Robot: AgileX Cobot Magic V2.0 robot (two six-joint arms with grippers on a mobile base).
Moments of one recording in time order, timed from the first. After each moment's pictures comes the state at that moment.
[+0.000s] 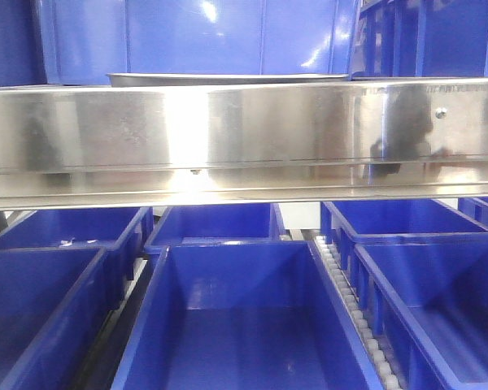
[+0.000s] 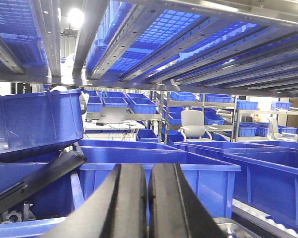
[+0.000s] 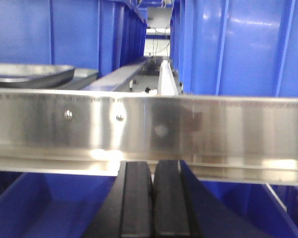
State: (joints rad) left arm -0.62 0.22 -0.93 0.52 0.56 -0.42; right arm -0.03 0.00 0.00 0.16 0.15 -0.14
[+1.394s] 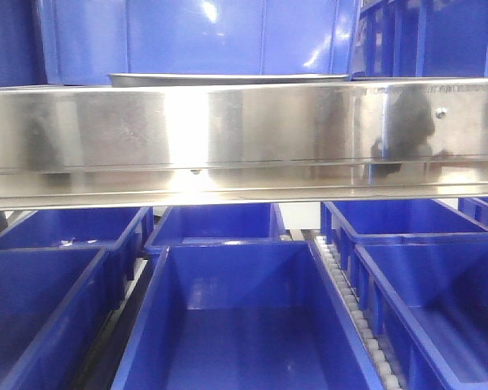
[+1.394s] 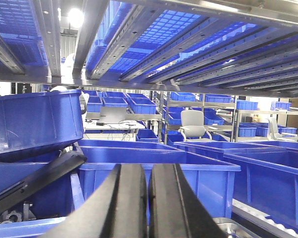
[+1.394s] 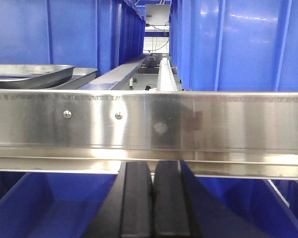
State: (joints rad) left arm -0.62 0.22 -0.93 0.52 0.56 -0.42; right arm -0.03 0.00 0.00 0.11 0.13 -0.07
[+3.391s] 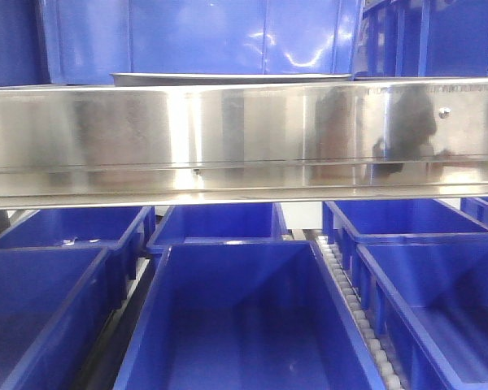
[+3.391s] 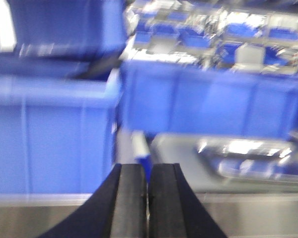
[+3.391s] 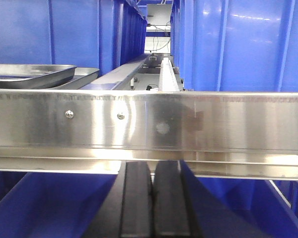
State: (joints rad) left arm -0.08 0.14 -0.44 -0.15 0.40 0.08; right arm -0.03 0.00 0.00 0.11 0.13 -0.07
